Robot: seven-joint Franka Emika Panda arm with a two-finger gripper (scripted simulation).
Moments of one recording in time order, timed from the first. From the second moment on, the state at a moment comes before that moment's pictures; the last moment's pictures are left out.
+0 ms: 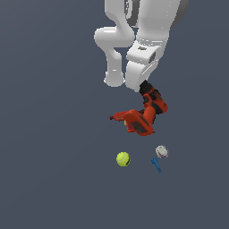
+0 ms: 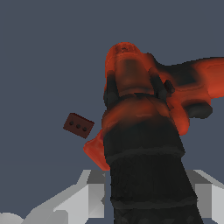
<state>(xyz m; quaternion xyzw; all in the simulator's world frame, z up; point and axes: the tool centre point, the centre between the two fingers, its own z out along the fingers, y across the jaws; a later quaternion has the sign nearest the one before) -0.063 0.101 0.327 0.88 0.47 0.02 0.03</state>
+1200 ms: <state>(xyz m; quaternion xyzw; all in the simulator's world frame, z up) -0.086 0.111 0.416 0.88 0.47 0.02 0.03</state>
